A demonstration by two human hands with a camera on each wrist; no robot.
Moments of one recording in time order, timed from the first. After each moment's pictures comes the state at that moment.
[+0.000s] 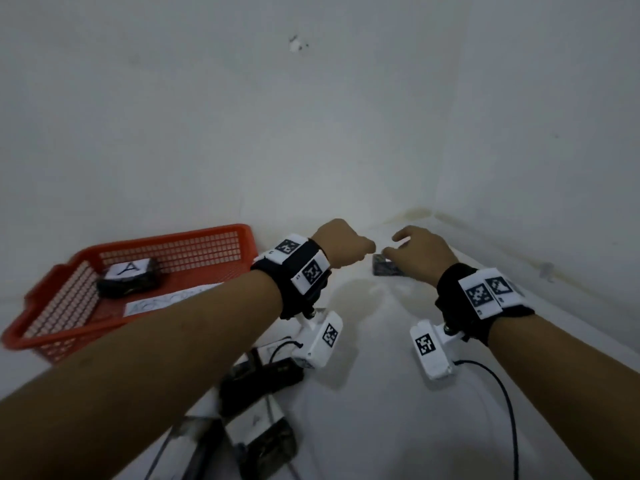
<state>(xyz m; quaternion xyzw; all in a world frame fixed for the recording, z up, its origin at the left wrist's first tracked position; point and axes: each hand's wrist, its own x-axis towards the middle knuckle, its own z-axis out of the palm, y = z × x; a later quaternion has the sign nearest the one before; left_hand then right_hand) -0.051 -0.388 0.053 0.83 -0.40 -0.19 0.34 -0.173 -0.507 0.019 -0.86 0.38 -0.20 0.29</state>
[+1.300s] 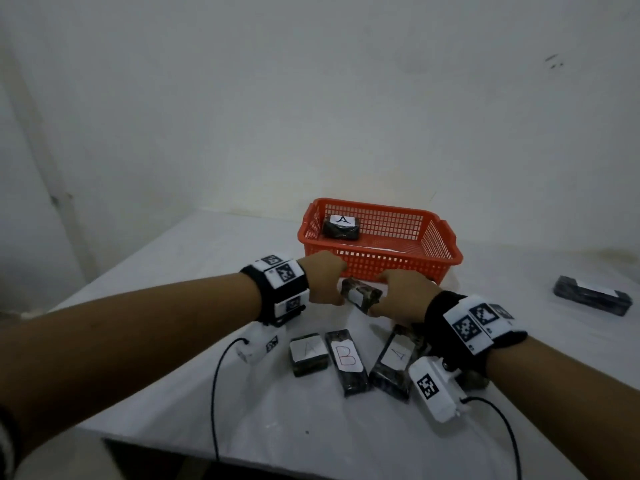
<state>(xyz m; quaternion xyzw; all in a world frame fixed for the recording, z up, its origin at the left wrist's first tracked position) 0.009 -0.016 -0.003 0.92 -0.38 -0.06 0.04 -0.088 -0.180 0.000 -0.98 0.09 0.03 0.16</state>
